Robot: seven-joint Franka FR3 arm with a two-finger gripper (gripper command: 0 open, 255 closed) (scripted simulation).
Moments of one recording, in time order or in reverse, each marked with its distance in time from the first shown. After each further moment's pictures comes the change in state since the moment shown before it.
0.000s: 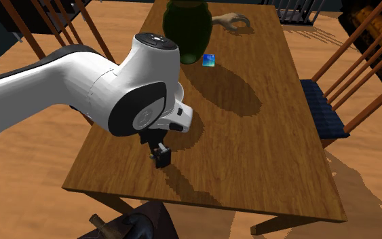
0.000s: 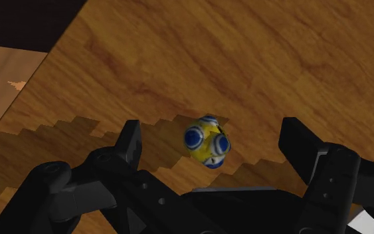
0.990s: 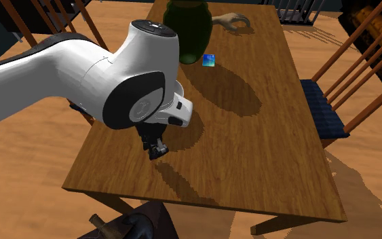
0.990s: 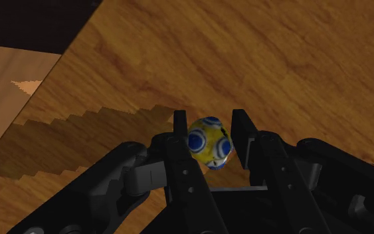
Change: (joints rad) arm -0.001 -0.006 -0.008 0.047 -0.003 -0.052 0.005
